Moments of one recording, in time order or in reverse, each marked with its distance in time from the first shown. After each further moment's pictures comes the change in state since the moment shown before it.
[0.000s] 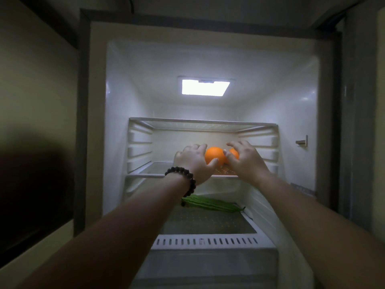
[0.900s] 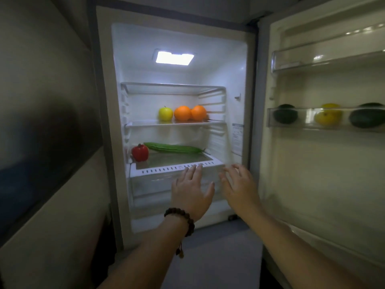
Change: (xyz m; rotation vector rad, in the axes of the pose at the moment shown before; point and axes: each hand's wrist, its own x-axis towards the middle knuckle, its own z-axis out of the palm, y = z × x) left_hand -0.294 0.044 -0.041 -0.369 -0.195 0.047; right_hand -0.325 -0.101 -0.065 -0.124 0.039 0.282
